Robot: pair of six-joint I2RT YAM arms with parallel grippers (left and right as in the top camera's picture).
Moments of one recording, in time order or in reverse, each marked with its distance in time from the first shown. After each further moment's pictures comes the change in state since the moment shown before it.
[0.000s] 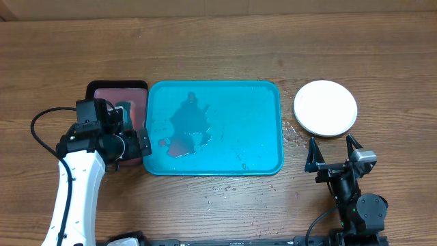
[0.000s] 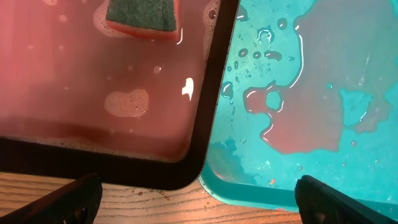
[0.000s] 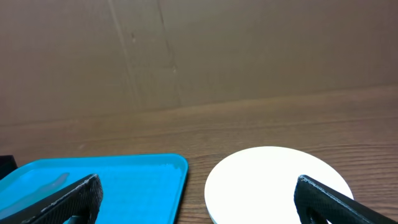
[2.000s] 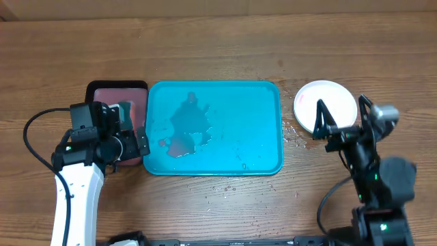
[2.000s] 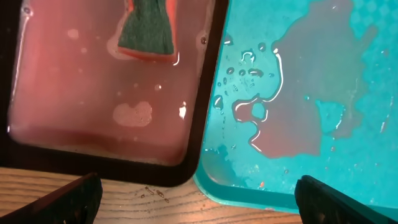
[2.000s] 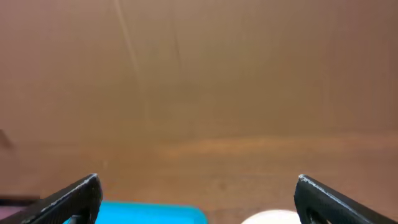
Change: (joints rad) left arm 0.000 -0.098 0.000 0.000 0.003 0.000; right arm 0.036 0.522 0.467 0.087 -0.003 0.003
